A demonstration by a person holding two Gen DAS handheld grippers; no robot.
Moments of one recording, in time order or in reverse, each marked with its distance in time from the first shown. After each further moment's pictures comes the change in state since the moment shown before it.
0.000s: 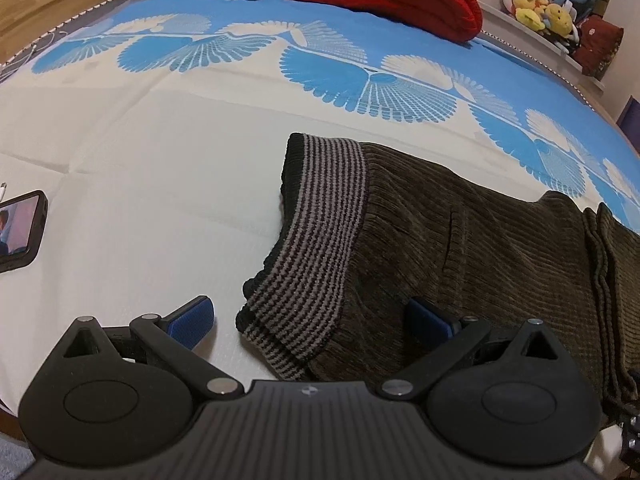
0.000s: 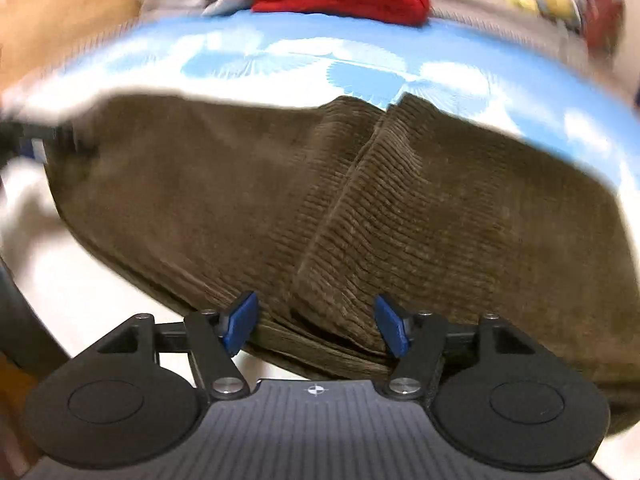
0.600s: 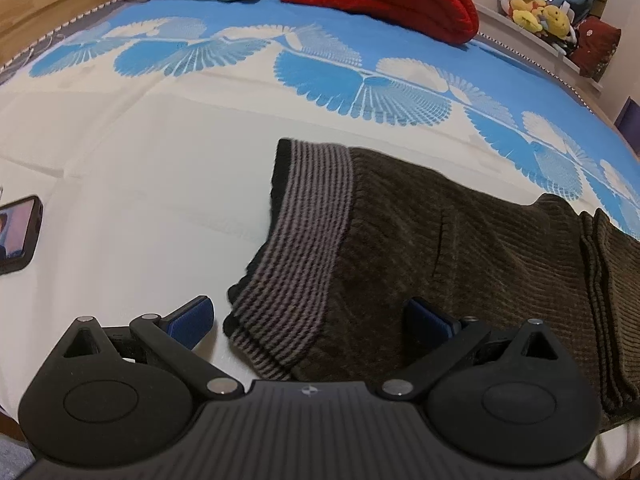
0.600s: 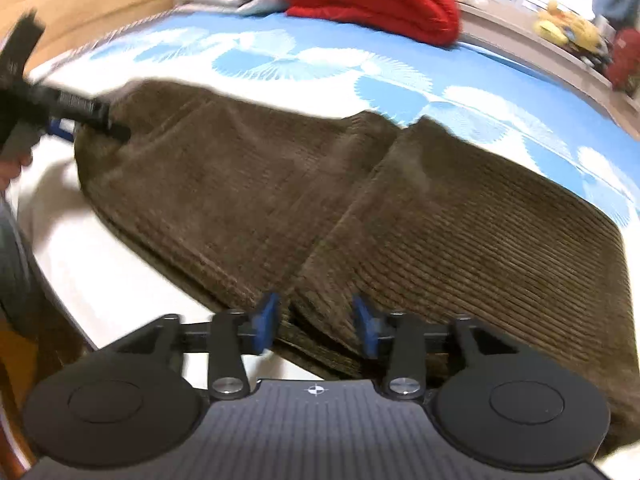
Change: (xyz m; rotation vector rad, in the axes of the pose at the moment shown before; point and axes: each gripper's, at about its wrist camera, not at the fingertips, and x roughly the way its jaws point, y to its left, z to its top) left arm -0.001 -0.009 0.001 0.005 -0.020 -0.001; right arm -0.028 -0.009 0.002 -0.009 -0.025 0.067
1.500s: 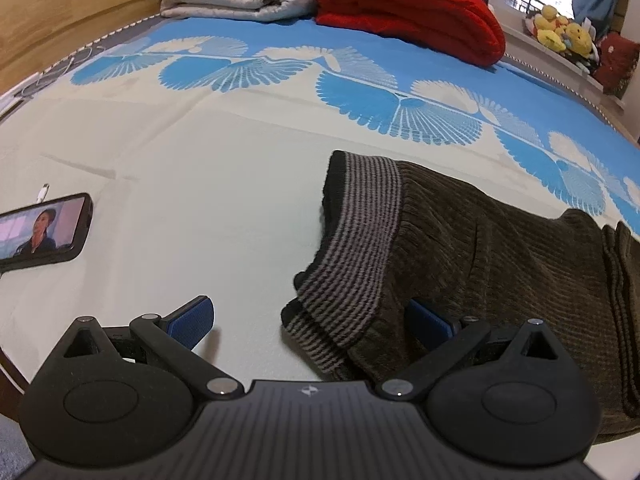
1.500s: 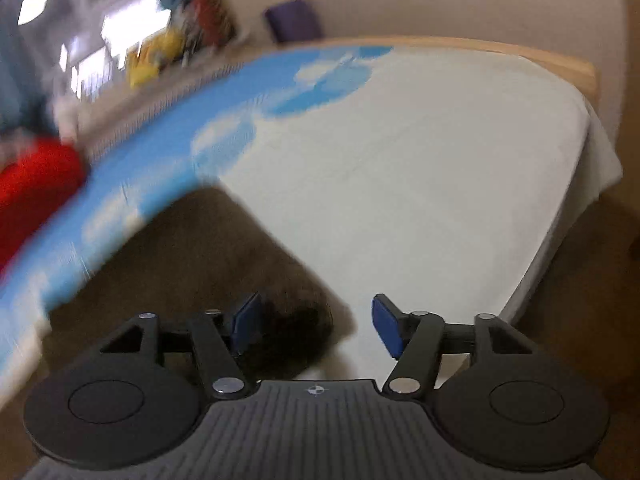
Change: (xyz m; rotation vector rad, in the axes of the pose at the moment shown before) left arm -0.019 0.017 -0.014 -0.047 -0.062 0.088; right arm -0.099 -0.159 -0.122 1.078 -0.307 -0.530
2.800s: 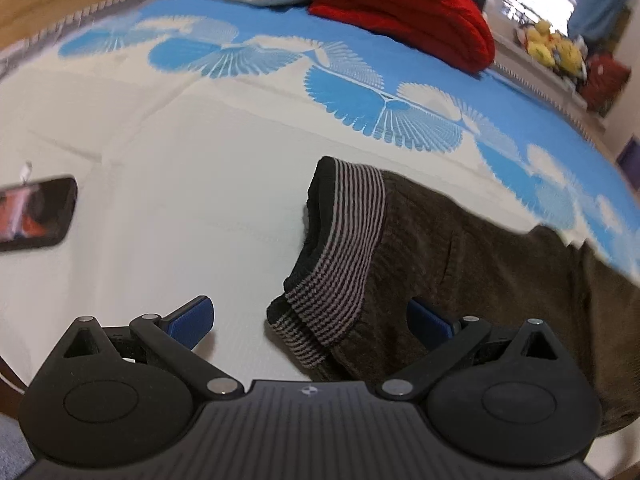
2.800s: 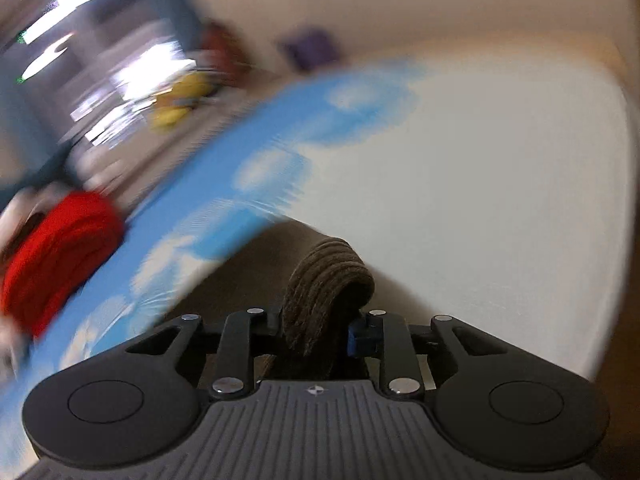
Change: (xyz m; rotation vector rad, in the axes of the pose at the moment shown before) left arm -0.011 0.015 0.015 -0.083 0.062 -0.126; right arm 0.009 0.082 -0.006 -0.053 -0.112 0.117
